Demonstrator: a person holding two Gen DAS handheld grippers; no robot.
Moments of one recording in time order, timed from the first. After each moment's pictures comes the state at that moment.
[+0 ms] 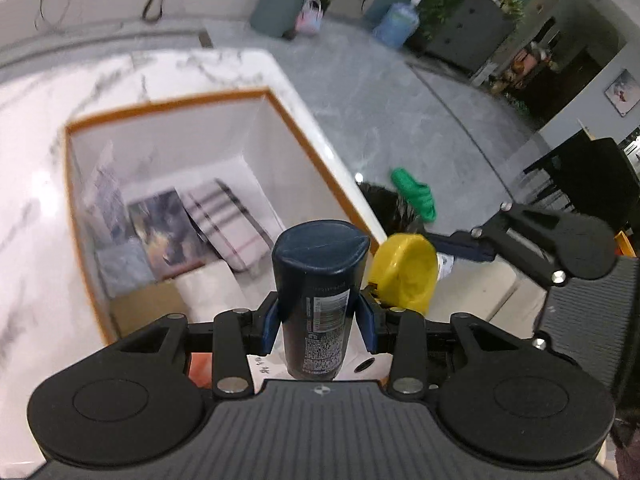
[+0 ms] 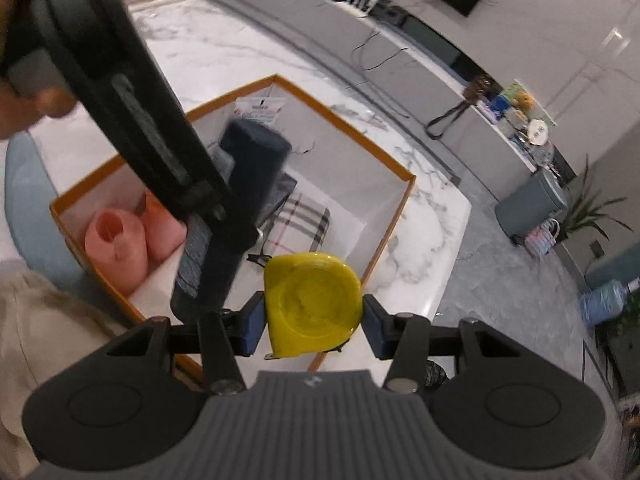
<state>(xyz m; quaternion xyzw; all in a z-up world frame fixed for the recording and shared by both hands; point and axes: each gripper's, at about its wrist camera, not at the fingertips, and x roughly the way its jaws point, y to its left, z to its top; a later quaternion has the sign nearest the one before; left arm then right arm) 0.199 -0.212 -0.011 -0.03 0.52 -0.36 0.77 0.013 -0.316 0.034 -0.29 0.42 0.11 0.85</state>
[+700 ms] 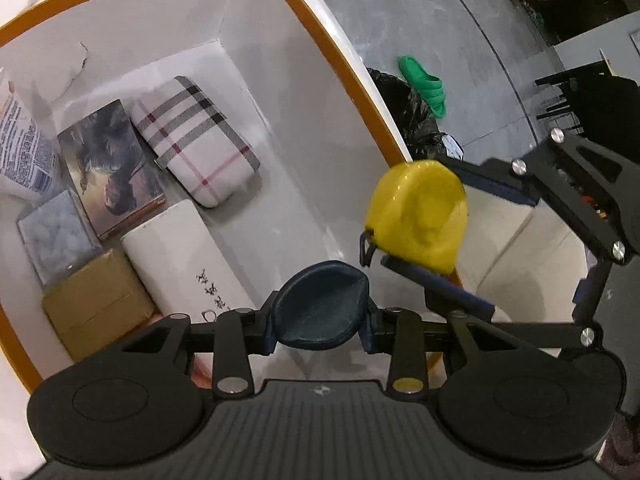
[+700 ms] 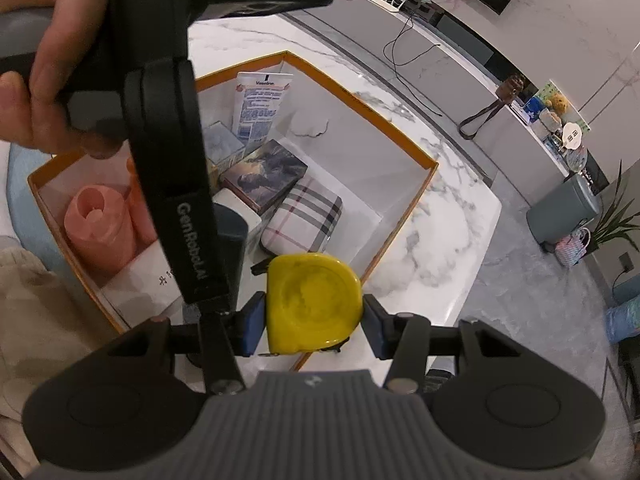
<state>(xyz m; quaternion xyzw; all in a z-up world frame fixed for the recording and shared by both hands) 0.234 -0.259 -0.067 0.02 0.67 -0.36 0.65 0.036 -0.339 0.016 -0.28 0.43 0.16 0.84</state>
